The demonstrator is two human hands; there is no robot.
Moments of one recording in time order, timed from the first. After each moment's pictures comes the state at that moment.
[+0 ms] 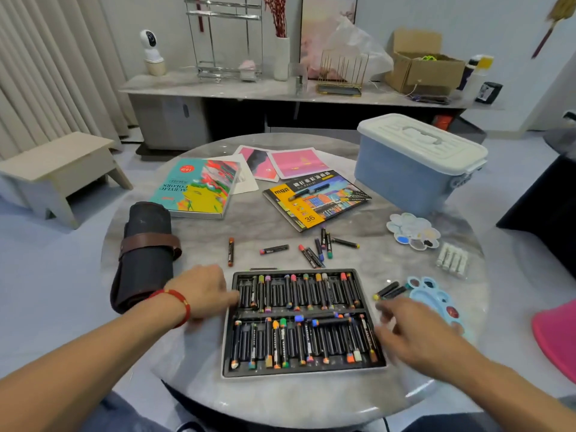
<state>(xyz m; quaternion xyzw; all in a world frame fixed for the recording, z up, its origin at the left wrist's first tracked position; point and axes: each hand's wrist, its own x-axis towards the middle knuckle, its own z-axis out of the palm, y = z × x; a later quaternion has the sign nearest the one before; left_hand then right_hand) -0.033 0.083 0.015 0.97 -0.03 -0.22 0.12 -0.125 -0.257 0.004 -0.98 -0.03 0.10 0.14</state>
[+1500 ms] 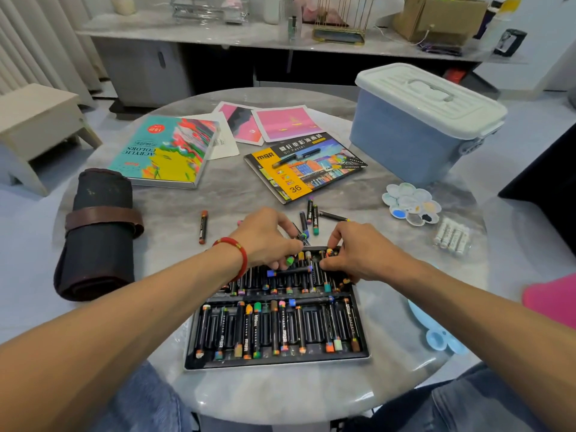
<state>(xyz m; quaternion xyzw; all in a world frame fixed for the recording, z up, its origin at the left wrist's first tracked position) 0.006 -0.040 0.011 0.88 -0.05 -0.22 0.42 -0.012 -0.230 0.005 -0.97 0.00 0.16 0.19</state>
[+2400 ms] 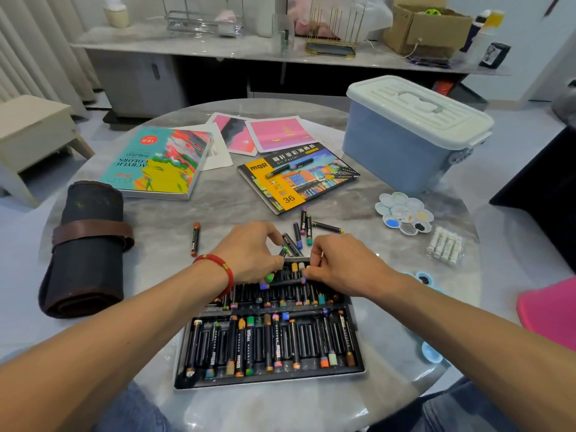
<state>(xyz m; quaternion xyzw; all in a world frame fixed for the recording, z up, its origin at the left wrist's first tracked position) 0.006 -0.029 0.013 0.93 -0.11 -0.18 0.31 -0.014 -0.217 0.008 -0.97 -0.08 0.13 0.18</state>
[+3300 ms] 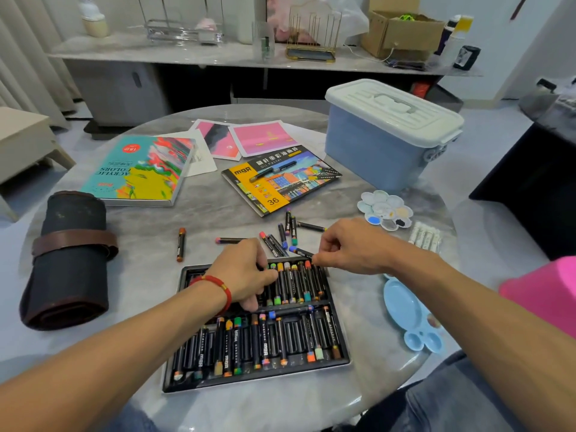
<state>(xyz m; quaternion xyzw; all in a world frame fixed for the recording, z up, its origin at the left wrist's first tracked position) -0.011 -0.038 -0.006 0.92 -0.07 -0.22 0.32 -0.008 -0.263 0.030 -0.97 -0.12 0.14 0.16</state>
